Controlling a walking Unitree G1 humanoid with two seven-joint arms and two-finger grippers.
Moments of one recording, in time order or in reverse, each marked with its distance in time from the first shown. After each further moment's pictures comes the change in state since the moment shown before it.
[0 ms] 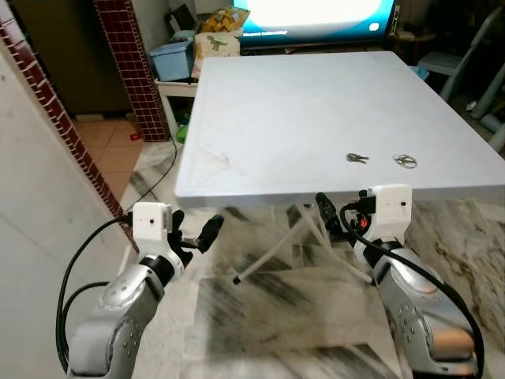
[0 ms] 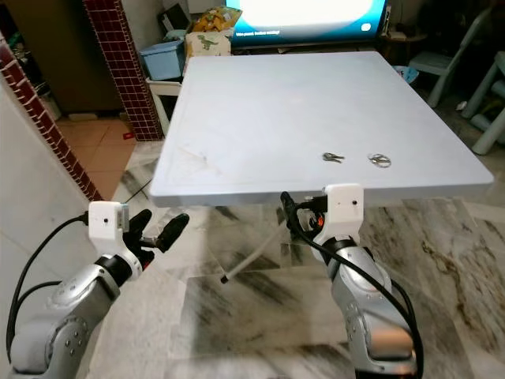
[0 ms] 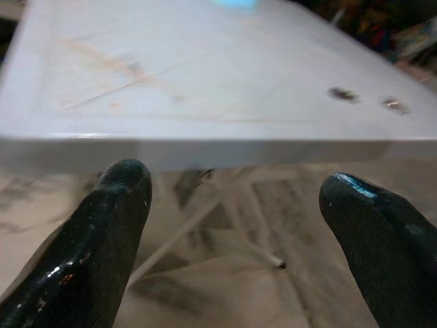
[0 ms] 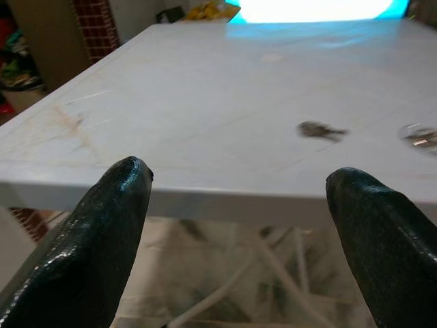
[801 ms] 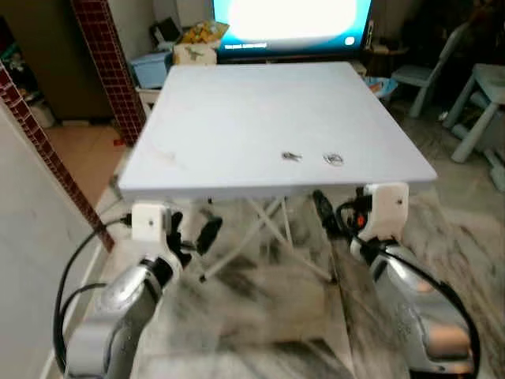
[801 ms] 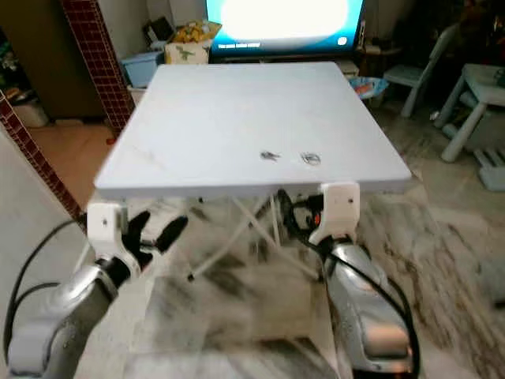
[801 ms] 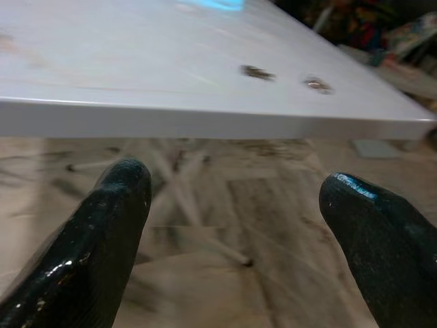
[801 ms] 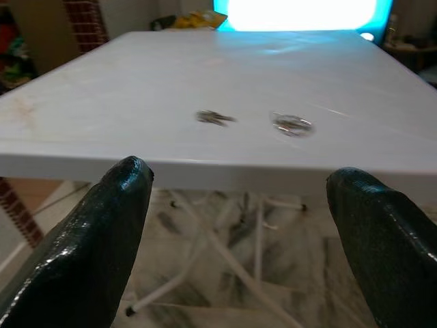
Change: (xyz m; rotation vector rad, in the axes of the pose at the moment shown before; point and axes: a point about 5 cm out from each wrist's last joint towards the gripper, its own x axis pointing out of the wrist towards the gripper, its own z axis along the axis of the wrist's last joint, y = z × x) left arm -0.002 0.001 -0.003 0.000 0.008 0.009; right arm 0.000 0.003 -0.002 -0.006 -0.003 0.007
